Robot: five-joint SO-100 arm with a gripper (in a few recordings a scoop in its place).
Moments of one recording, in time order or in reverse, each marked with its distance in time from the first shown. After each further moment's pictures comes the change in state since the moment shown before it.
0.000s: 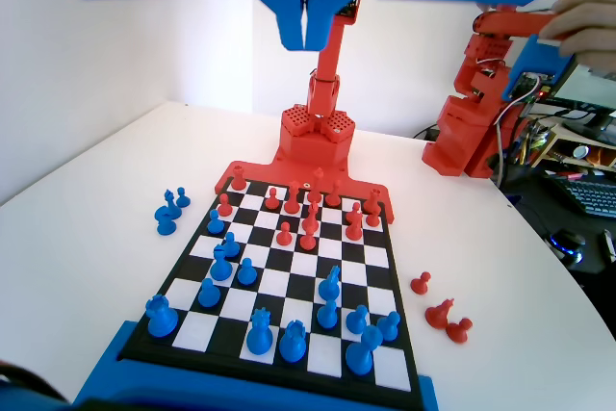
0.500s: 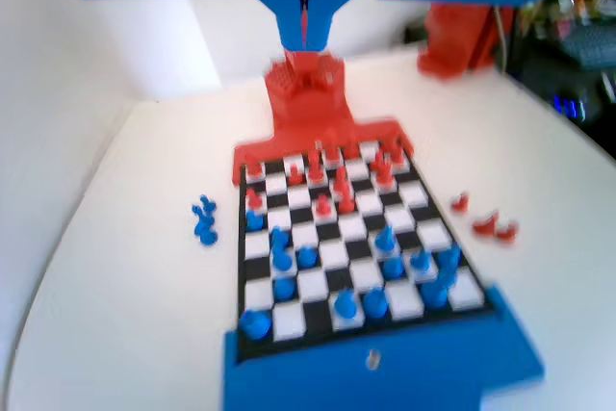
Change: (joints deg) arm -5.4 -33.5 -17.1 0.0 27.4
